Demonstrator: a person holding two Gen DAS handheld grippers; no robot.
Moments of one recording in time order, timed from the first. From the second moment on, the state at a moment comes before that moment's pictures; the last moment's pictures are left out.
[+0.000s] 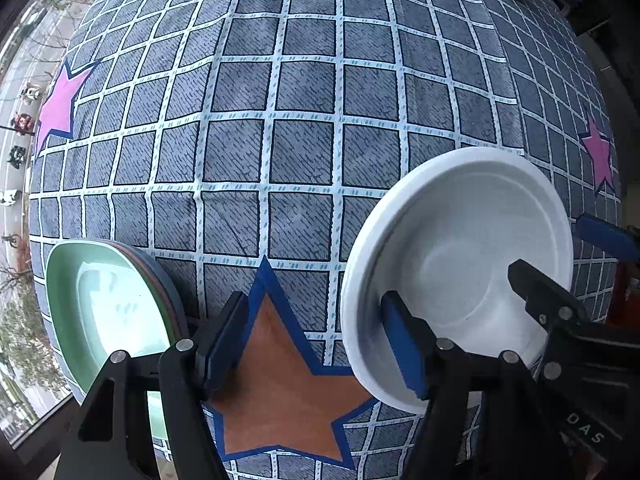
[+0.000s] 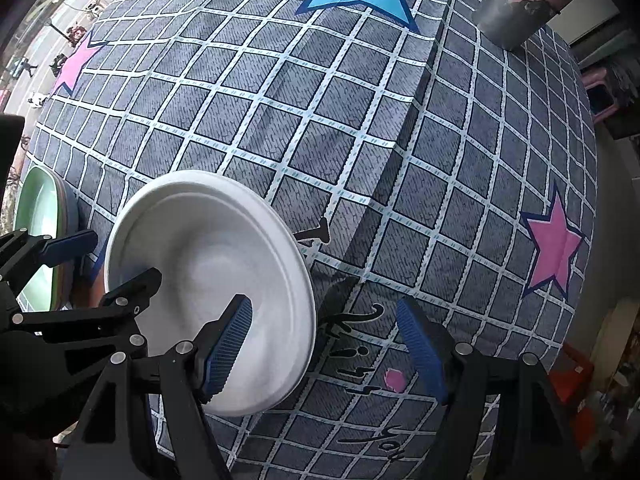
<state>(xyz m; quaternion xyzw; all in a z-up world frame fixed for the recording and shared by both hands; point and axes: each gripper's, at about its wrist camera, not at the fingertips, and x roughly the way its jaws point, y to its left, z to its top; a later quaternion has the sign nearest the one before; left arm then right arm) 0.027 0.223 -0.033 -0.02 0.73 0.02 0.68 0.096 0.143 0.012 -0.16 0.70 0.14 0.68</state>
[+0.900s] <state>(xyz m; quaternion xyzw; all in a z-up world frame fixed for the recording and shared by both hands) 0.010 0.229 -0.019 -0.04 0.73 0.03 0.68 0.085 0.143 0.001 -0.14 0.71 0.14 0.68</state>
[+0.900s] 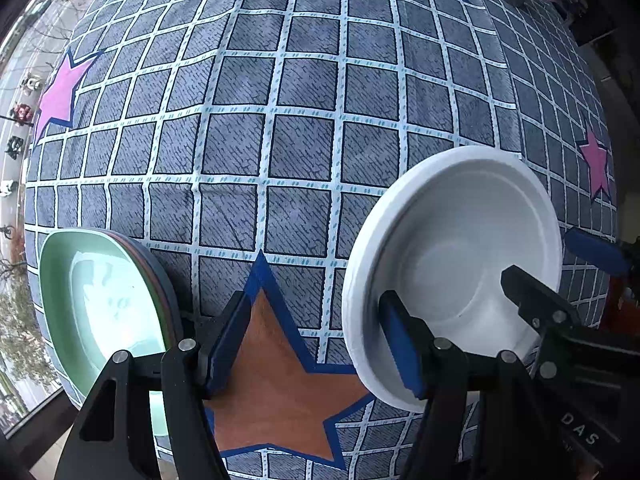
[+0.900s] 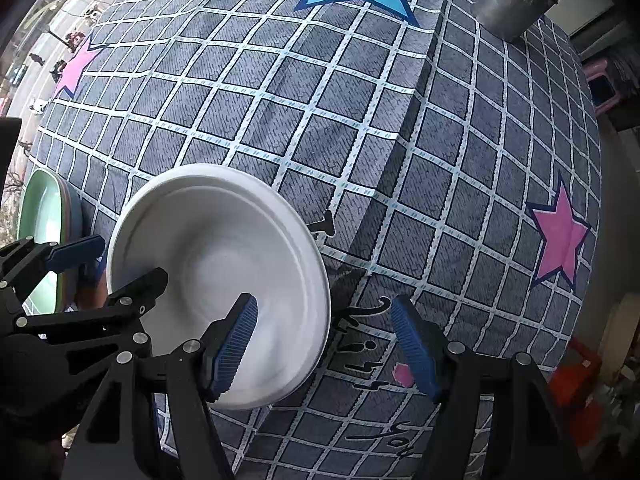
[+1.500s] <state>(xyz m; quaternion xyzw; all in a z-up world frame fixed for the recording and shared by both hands) 0.007 0.222 0.000 -0.05 0.73 0.03 0.68 0.099 0.117 0.016 -0.12 0.71 0.13 0.68</state>
